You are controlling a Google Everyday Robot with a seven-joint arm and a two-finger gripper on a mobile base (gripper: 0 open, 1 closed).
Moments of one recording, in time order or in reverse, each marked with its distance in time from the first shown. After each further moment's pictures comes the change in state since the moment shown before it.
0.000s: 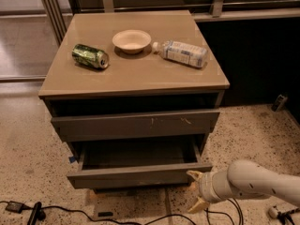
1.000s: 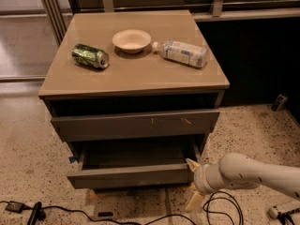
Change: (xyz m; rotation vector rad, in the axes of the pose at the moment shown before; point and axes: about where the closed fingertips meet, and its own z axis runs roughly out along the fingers) arm 0.003 -0.033 0.028 0.006 -0.004 0.016
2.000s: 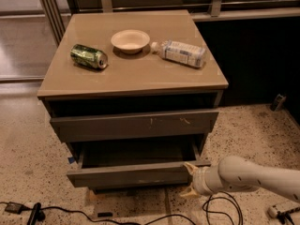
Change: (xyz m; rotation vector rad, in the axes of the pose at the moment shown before) arm 0.006 0.008 0.008 0.002 -0.002 0.002
